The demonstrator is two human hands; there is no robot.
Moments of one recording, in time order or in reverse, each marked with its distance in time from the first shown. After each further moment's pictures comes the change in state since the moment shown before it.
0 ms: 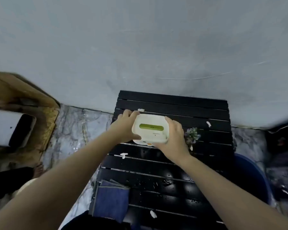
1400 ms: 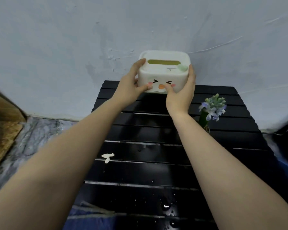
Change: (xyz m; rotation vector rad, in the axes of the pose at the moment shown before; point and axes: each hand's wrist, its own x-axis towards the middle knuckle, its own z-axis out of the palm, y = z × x) left_hand 0.135 -0.023 0.076 -0.665 0.551 0.476; right_hand 0.120 0.061 0.065 0.552 0.763 -0.200
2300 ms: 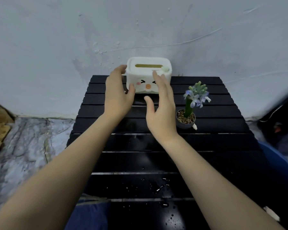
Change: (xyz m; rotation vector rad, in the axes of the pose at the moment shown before) left_hand -0.054 0.010 0.028 0.247 0.339 0.068; right_hand -0.087 -0.018 -0.039 -0.202 -0.260 -0.321
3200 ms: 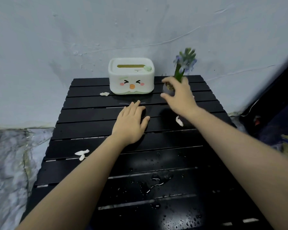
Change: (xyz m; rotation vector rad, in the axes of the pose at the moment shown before) left_hand -0.075 0.003 0.059 0.402 -0.597 0.120; right_hand 0.060 0.080 -0.084 -0.441 -0.210 0.201
